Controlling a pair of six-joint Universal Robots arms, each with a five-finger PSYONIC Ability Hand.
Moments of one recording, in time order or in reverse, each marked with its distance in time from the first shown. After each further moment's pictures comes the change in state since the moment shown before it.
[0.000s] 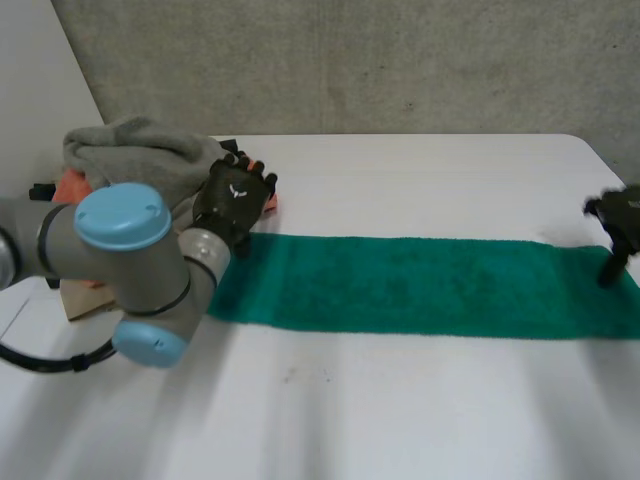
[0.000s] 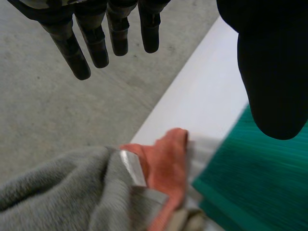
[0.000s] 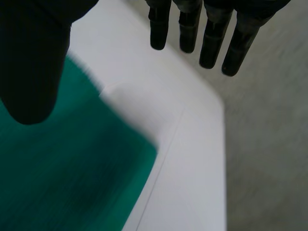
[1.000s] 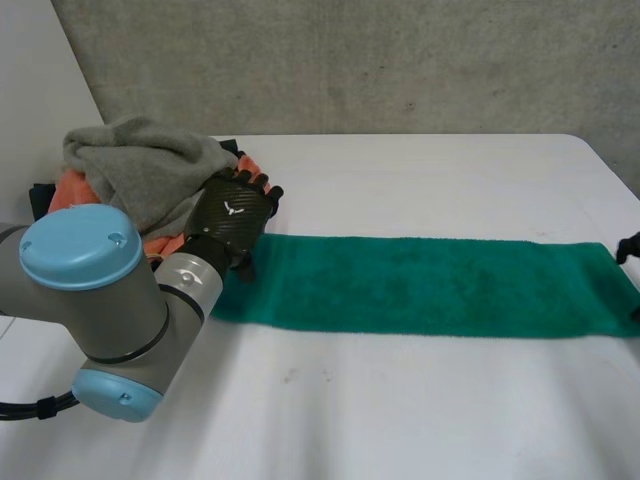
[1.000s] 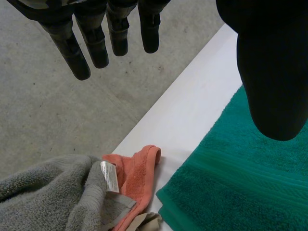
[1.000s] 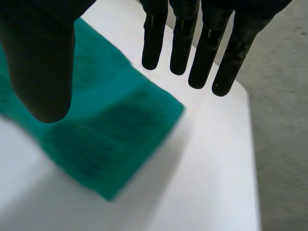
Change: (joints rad) left arm -0.036 0.216 -0.240 0.006 0.007 -0.109; right arm -0.330 -0.140 0.304 -0.032 -0.396 -0.087; left_hand 0.000 0.000 0.000 0.000 0.000; right_hand 0.236 0.270 0.254 0.259 0.243
